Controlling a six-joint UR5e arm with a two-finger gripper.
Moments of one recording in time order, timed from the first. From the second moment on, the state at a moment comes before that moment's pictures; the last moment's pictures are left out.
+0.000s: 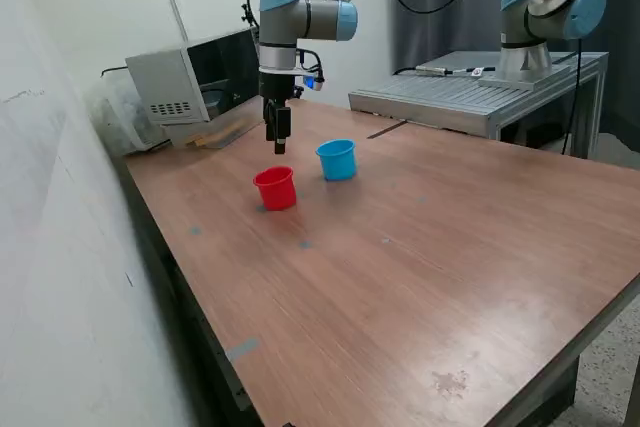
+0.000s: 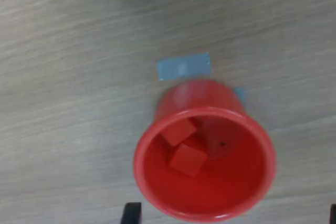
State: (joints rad) arm -0.23 -0.85 1.35 -2.36 -1.61 3.15
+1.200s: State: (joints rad) arm 0.14 -1.70 1.60 -1.43 -1.64 3.23
